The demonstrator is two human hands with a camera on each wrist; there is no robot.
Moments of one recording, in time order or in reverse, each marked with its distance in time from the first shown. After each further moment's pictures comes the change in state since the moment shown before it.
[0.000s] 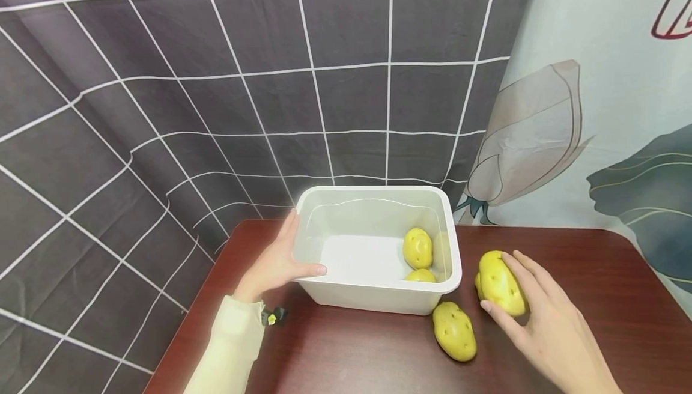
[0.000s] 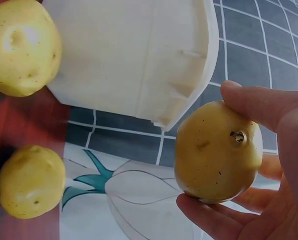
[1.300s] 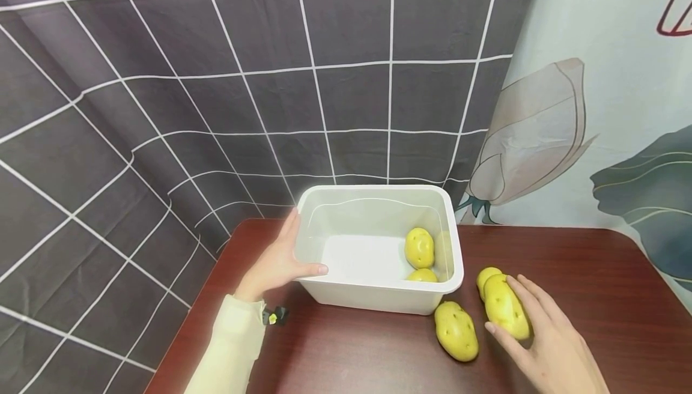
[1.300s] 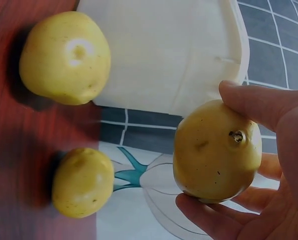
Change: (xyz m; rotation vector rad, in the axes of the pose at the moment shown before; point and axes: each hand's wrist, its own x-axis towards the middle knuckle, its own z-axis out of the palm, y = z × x) left_hand 0.001 -0.002 0.001 -0.002 -0.010 -0.001; right_hand -0.029 0.014 0.022 -0.041 -0.121 0.151
